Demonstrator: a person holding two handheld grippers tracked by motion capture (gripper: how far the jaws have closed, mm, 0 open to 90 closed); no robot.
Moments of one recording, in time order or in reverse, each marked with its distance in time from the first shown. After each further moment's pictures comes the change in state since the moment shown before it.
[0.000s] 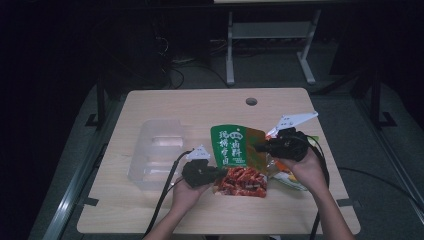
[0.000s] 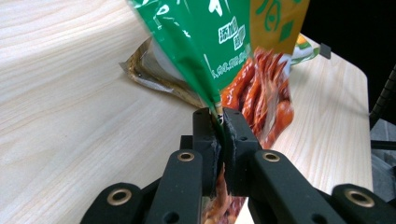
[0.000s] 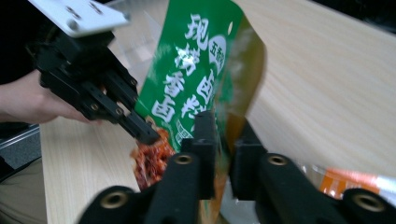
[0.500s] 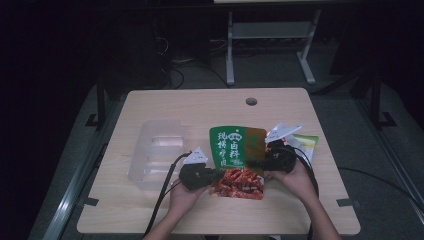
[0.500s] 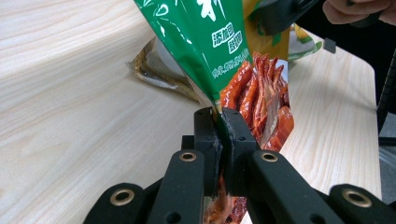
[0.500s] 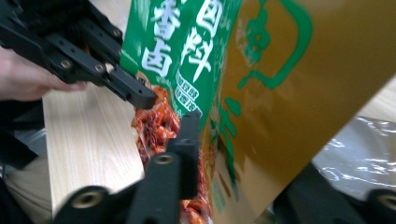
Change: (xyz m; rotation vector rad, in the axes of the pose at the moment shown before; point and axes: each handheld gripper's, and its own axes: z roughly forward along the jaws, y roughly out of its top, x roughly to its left) left arm -0.003 -0.006 -0.009 0.002 0.029 0.060; right arm 0.000 -0.032 0.043 0.087 0.079 0.079
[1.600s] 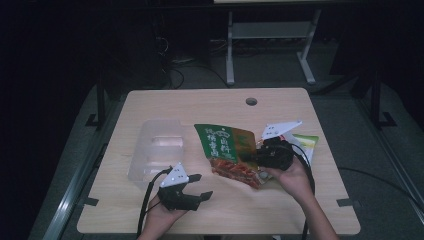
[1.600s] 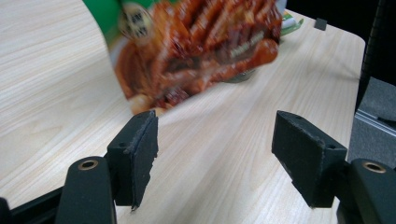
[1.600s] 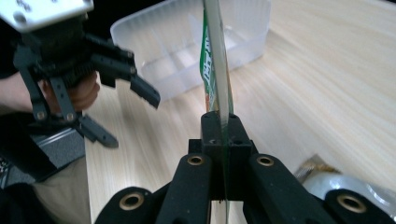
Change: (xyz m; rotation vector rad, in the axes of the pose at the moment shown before) left arm -0.025 -0.028 -0.059 -0.021 0.065 0.092; right arm 0.037 0.034 -0.020 -0.107 0.038 -0.094
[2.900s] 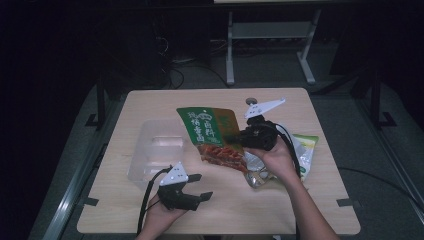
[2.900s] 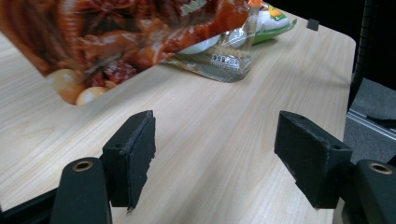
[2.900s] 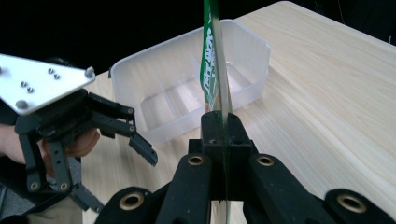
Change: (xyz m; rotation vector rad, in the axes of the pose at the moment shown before) left arm 0.002 0.000 0.001 -0.008 -0.027 -0.009; right arm -0.005 0.057 0.021 -0.016 0.016 -0.017
